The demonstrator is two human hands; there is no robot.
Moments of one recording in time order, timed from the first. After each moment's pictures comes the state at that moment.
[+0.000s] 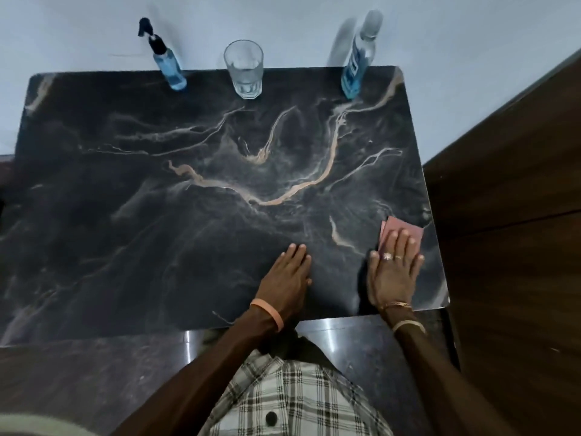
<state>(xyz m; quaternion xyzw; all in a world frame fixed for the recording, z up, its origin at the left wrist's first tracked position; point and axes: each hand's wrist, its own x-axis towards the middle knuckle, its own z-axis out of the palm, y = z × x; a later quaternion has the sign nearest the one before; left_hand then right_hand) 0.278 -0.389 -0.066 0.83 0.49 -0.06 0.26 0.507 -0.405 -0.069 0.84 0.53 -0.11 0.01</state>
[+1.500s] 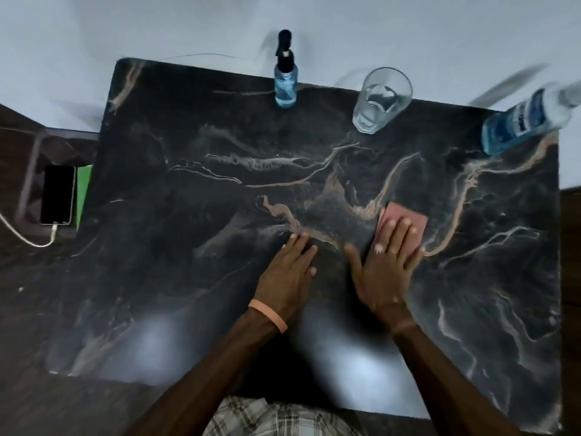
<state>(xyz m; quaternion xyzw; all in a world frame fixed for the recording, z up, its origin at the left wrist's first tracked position) 0.108 -0.256 -0.051 0.69 0.61 0.15 0.35 0.299 -0.225 -0.080 0.77 0.63 -0.13 0.08</state>
